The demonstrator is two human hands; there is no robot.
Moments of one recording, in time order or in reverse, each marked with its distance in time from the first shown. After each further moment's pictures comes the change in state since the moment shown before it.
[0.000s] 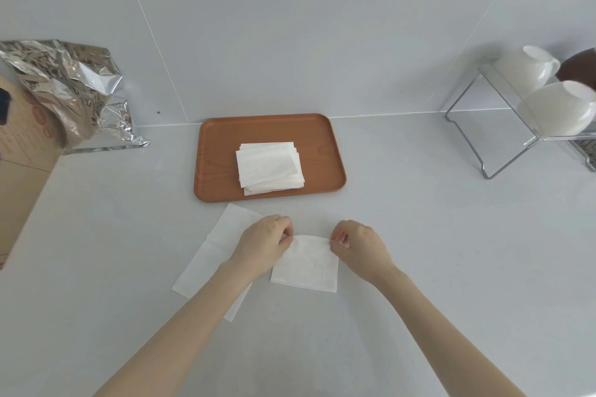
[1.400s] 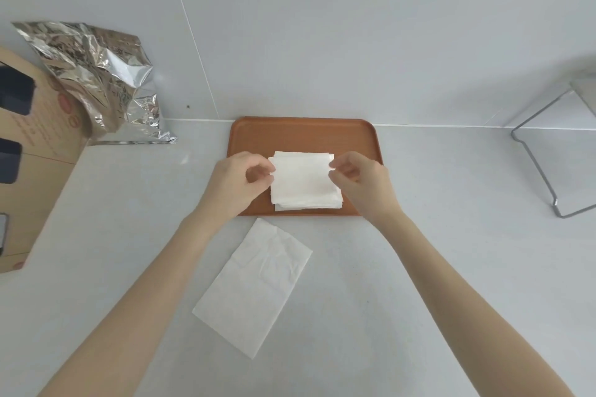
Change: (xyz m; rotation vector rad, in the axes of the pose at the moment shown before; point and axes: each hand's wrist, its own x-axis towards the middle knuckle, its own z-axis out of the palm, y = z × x) left_hand 0.055 -0.066 -0.106 -0.247 0.336 -0.108; right_hand 0.120 -0.087 -0.028 0.321 0.151 -0.141
